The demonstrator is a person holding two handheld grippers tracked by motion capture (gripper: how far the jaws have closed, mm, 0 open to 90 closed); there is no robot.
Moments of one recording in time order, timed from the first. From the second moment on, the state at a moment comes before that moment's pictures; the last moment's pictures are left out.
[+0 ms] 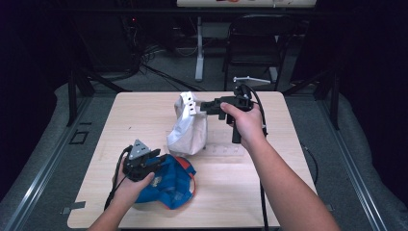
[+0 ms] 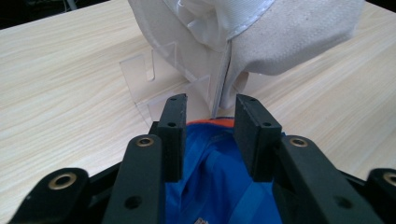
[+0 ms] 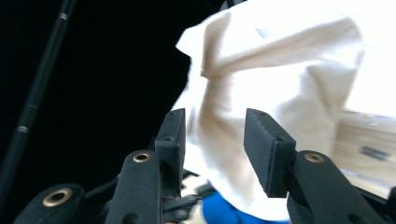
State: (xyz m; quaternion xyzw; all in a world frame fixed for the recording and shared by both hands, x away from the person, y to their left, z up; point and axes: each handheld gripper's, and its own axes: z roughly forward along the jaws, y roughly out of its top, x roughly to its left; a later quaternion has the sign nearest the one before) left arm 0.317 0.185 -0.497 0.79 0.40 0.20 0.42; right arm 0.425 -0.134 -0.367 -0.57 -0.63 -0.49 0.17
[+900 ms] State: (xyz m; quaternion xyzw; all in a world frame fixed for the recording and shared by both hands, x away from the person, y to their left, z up) left arm 0.285 0.274 -0.526 0.74 0.49 0.20 0.42; right arm 0.333 -0.178 -0.424 -0.56 -0.68 -0.46 0.08
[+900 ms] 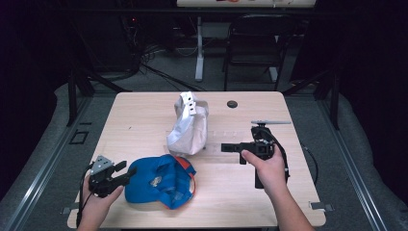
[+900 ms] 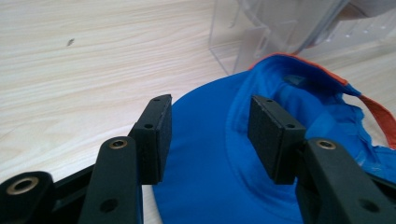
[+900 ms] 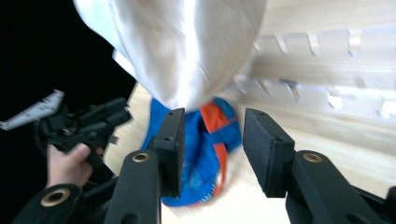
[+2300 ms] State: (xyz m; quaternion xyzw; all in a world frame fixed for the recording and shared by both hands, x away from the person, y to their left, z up) left arm 0.283 0.284 -0.555 0.76 0.50 0.17 0.39; right arm 0.313 -0.092 -0.565 -0.55 -0.72 -0.41 0.10
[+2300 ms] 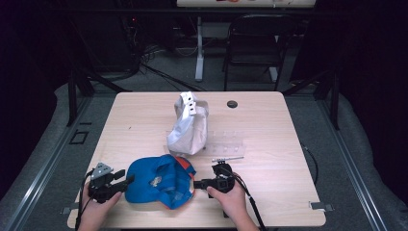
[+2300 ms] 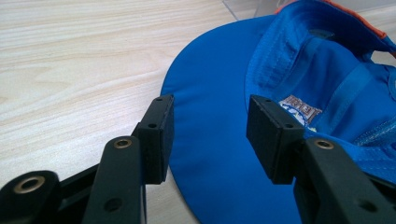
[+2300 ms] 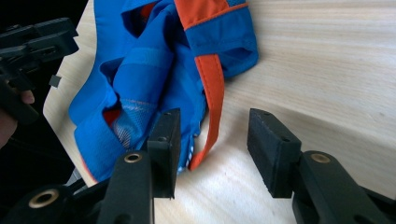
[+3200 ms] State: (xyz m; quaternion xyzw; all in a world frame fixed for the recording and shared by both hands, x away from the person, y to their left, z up) left arm 0.283 0.282 -0.557 0.76 0.50 0.17 0.39; right arm 0.322 -0.074 -0.559 -0.51 -0.72 -0.42 0.19
